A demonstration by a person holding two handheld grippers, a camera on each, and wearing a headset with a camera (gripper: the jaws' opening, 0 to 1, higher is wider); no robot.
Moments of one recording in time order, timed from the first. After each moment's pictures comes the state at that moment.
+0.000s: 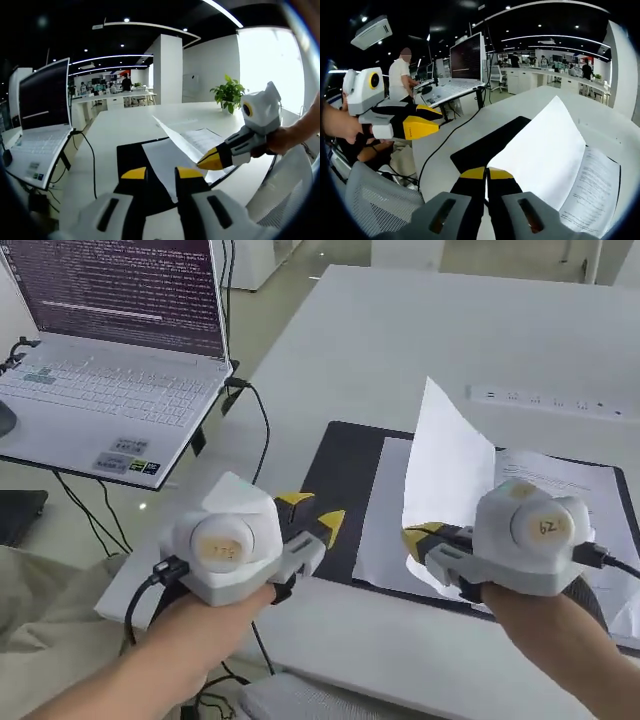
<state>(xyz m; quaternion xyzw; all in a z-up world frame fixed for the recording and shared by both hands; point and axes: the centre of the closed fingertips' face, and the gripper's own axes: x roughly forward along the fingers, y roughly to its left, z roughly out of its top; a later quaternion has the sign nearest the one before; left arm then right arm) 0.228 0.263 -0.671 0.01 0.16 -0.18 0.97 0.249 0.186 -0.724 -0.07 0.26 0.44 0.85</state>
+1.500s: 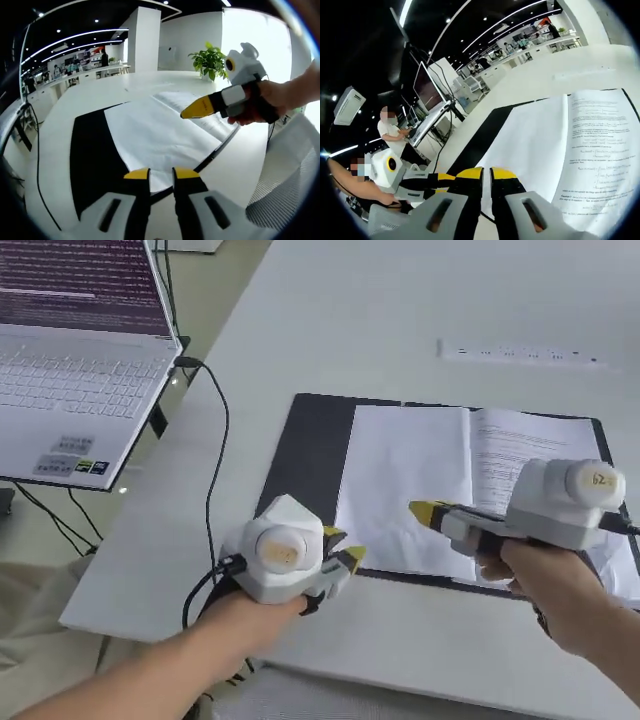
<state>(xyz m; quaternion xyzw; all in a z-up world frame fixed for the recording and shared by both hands) 0.260 0.186 -0.794 0.05 0.28 -0.29 0.92 0.302 0.112 -0.749 0.21 0.32 0.36 0.85</state>
